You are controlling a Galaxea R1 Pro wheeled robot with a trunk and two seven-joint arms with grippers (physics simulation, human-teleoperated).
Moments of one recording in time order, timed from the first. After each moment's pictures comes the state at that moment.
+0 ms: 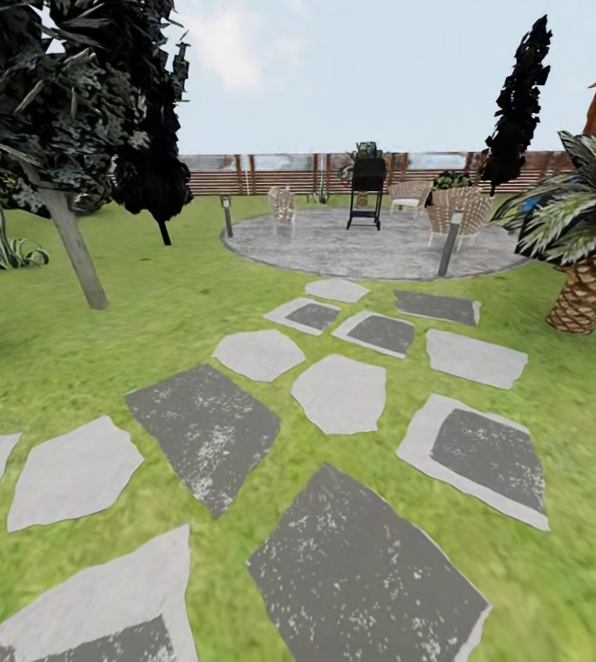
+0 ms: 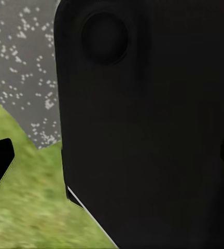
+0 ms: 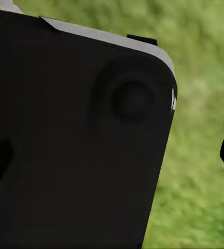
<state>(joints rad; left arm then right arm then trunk) 0.00 0.00 0.01 -0.13 0.01 -0.01 0.00 -0.07 0.00 0.03 0.00 0.14 -0.22 0.00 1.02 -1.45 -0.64</state>
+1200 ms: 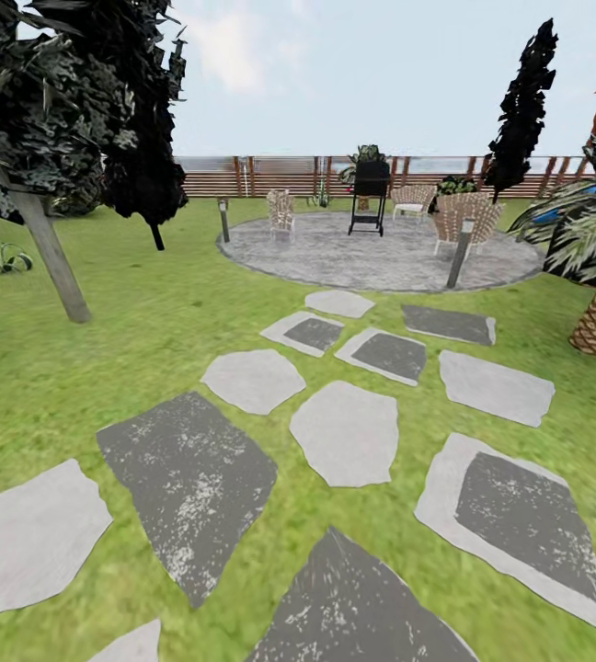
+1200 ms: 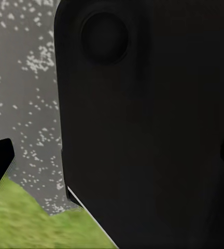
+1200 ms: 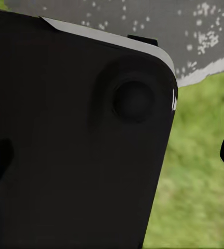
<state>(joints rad) 0.00 0.00 0.01 -0.13 0.01 -0.01 0.00 -0.07 0.00 0.03 0.00 0.14 -0.22 0.00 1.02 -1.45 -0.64</state>
